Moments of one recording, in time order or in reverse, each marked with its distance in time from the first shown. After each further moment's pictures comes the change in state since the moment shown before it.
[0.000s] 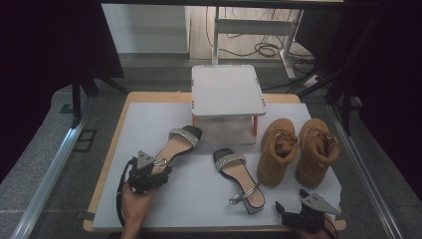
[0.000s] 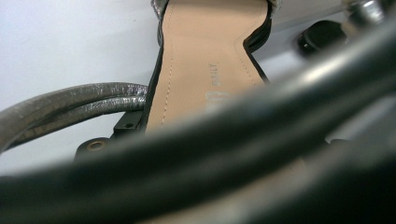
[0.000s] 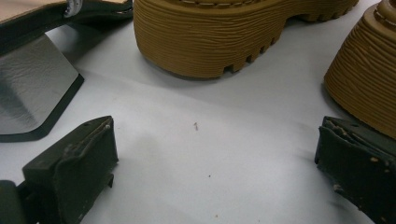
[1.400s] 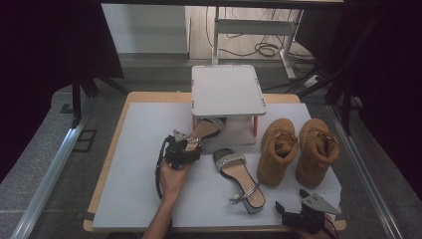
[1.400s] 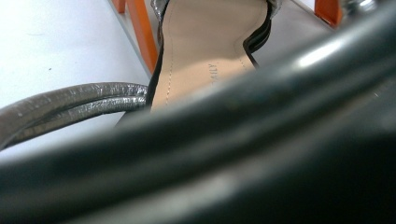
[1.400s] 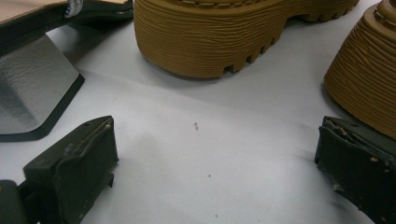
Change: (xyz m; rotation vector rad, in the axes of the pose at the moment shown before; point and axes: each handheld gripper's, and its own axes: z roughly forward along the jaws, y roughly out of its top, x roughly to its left) left arm -0.037 0.059 0.094 0.015 -0.036 -0.053; right arm 0.000 0.000 0.000 -0.002 0.001 0.002
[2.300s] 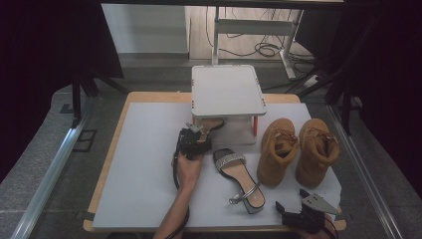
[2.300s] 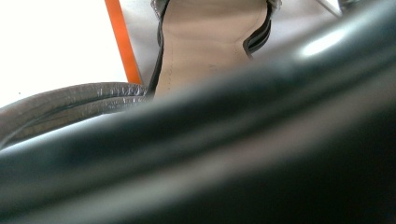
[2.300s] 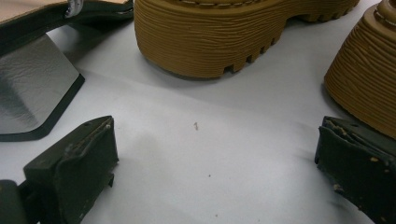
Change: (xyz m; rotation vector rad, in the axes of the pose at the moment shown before) left arm -0.018 0.020 0.051 0.009 0.110 -0.045; right arm 0.000 0.000 0.000 0.000 0.000 -0.002
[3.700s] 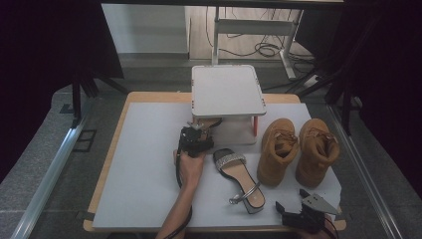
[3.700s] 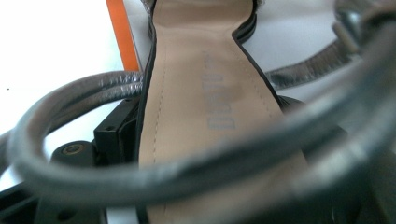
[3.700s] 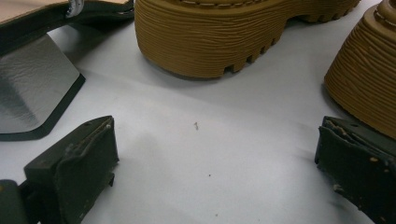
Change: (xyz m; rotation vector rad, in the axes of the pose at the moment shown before) left arm 0.002 0.002 0.015 0.028 0.021 -0.027; right arm 0.000 0.000 0.000 -0.002 0.002 -0.002
